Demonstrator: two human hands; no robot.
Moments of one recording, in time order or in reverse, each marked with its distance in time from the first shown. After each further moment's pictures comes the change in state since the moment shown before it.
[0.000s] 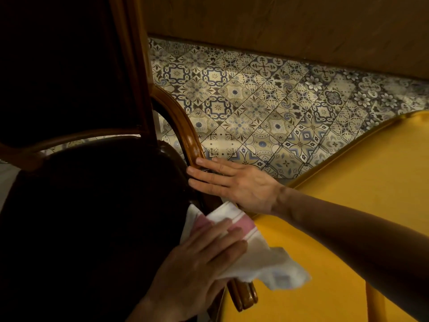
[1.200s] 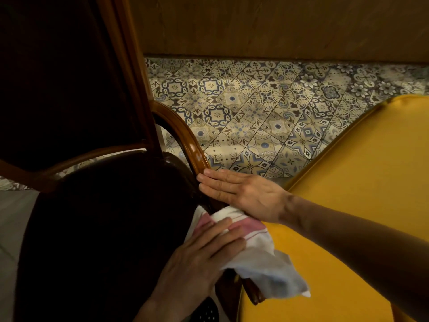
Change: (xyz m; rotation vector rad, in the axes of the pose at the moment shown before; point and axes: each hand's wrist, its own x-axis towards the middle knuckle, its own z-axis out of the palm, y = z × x) left_hand -0.004 -0.010 -0.021 0.021 0.064 0.065; right_hand -0.014 -0.022 0.007 0.127 -0.012 0.115
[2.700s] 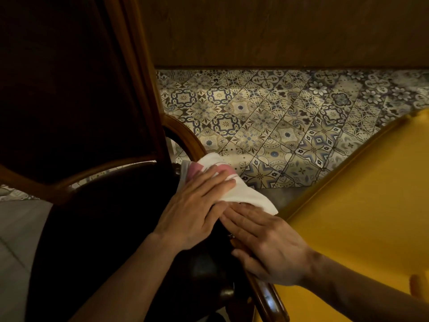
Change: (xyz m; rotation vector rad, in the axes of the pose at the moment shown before) left_hand 0.066 -0.090 -0.034 0.033 0.123 -0.155; right_hand -0.023 -0.059 0.007 0.197 0.160 0.255
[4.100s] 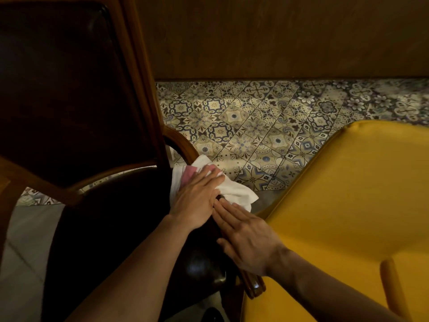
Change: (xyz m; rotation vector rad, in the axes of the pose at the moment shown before) left_hand 0.021 0.026 -0.009 0.005 -0.041 -0.164; right_hand -0.003 -0.038 -0.016 -0.101 -0.181 0.179
